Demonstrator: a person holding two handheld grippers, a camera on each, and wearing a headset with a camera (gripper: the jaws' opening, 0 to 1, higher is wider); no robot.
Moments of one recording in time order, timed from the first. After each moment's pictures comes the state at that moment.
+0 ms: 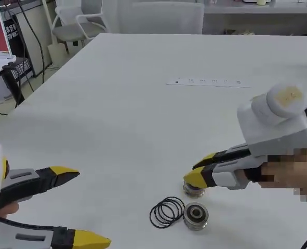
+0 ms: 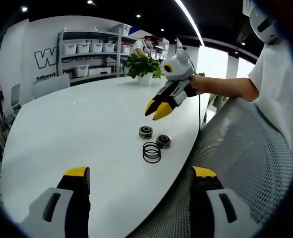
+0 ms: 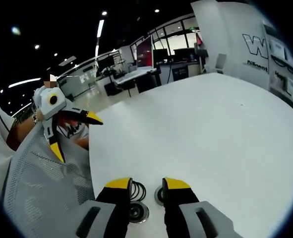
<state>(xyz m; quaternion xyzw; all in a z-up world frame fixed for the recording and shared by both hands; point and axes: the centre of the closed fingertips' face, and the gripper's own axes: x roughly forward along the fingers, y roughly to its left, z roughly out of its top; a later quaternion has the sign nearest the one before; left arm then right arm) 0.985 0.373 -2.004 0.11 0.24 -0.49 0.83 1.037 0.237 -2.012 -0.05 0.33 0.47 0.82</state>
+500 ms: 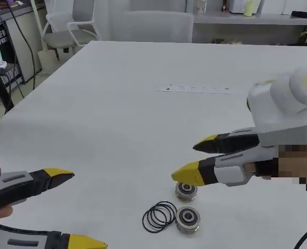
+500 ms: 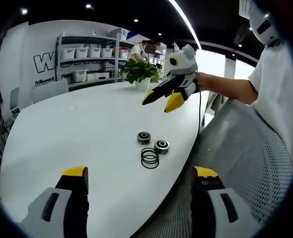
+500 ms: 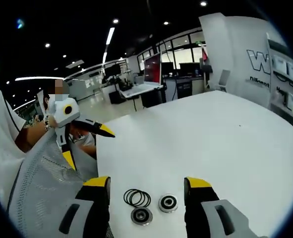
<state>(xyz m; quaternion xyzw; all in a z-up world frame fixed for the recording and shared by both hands) 0.985 0.368 -1.996 0.10 0.22 -0.51 0.83 1.023 0.236 -1.967 -0.06 0.28 0.48 0.83</state>
